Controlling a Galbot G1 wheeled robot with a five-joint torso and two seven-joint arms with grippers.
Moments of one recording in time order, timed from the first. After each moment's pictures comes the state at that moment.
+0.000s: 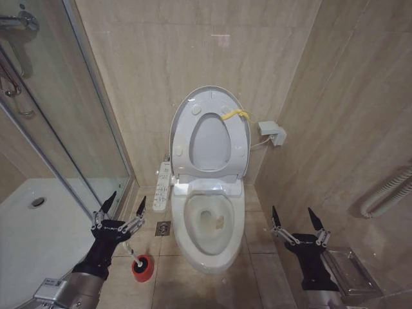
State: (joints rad) left arm 1.74 -1.31 -0.67 -2.50 -0.28 0.09 0.04; right arm -1.87 1.36 0.58 2.36 0.17 0.31 0.20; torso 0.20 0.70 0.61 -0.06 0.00
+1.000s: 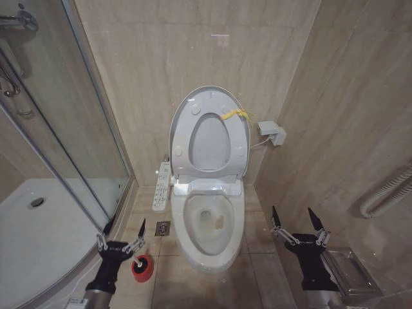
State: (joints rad) left arm 1.75 -1.34 -0.62 -2.10 -0.16 -0.26 0.04; right arm -1.87 1.36 0.58 2.36 0.17 0.31 0.20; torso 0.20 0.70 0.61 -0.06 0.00
